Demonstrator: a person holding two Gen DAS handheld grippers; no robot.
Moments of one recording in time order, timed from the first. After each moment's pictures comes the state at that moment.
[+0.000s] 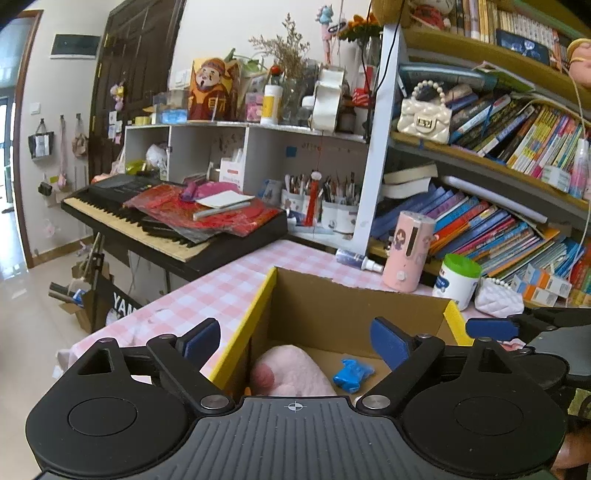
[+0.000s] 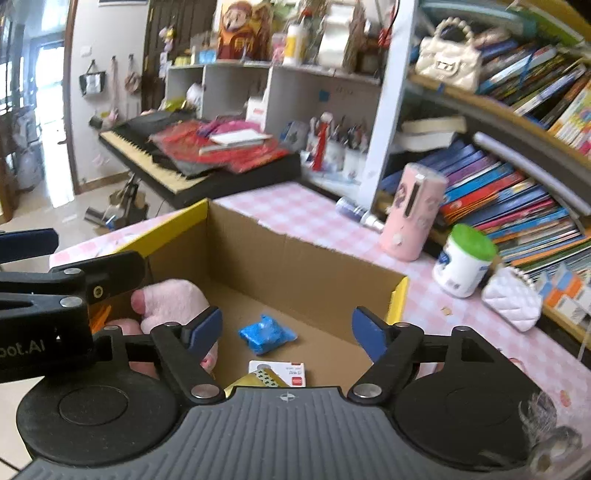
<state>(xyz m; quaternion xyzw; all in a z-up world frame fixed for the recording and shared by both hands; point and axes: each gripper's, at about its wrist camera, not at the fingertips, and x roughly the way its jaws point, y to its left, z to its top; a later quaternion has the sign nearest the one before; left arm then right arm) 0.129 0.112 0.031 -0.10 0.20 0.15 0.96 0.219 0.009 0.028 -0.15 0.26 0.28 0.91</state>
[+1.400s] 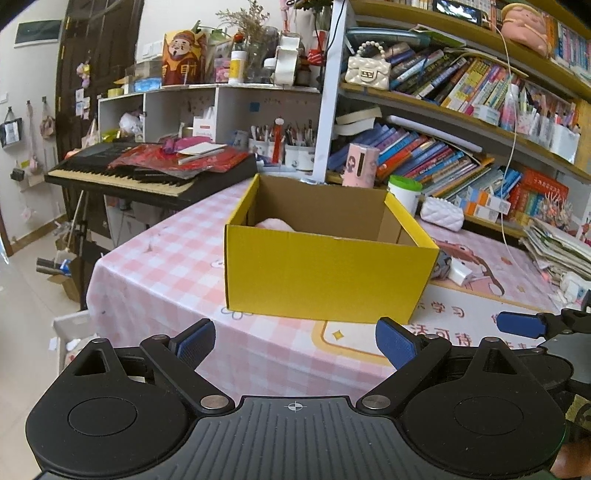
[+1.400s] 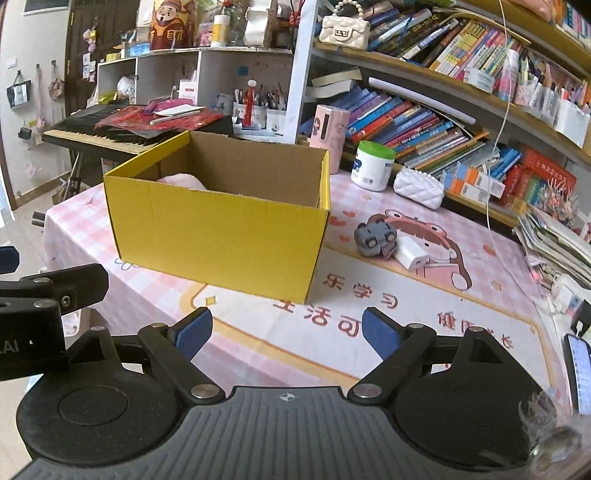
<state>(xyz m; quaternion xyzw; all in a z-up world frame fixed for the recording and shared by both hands) -0.020 0.089 0.003 -0.08 0.27 0.08 0.96 0.023 -0.039 -0.014 -0.11 0.29 0.13 0.94</state>
